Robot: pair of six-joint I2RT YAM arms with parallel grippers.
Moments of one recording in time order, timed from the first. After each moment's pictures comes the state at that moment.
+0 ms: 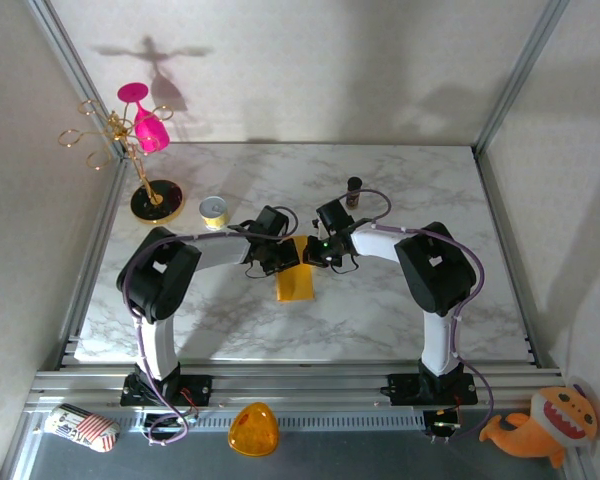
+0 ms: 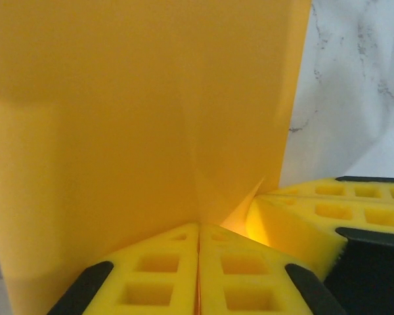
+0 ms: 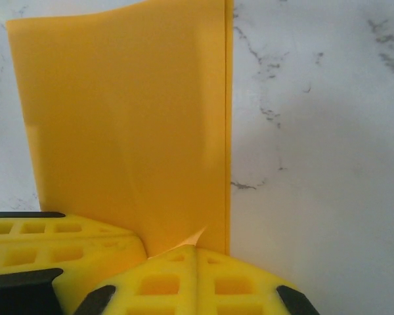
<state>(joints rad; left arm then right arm) -0.55 1.92 1.09 -0.23 0.32 -0.86 0.60 1.99 1.16 -0.31 -0.37 0.61</state>
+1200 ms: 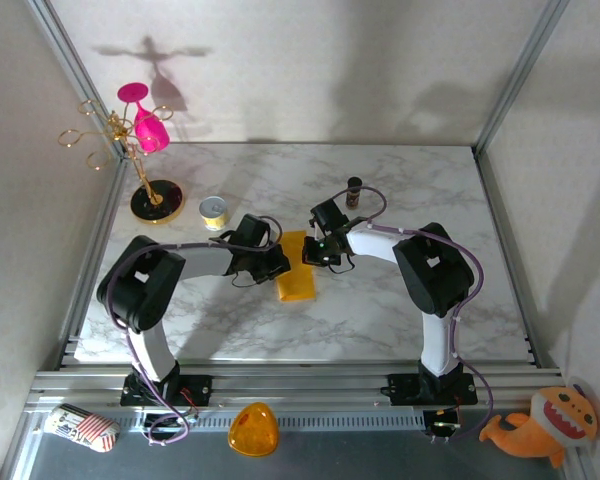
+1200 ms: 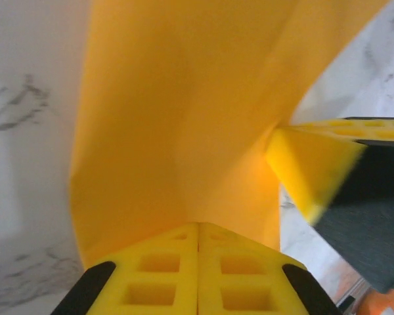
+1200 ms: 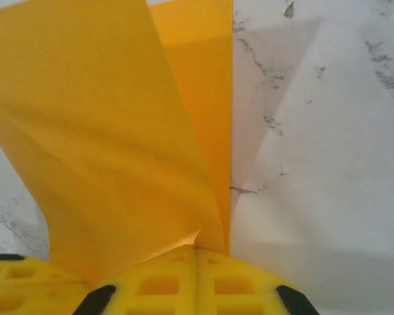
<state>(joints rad) -0.50 1.81 0.90 -0.09 0.43 -0.92 0.63 1.99 1.19 -0.36 -0.28 0.58</state>
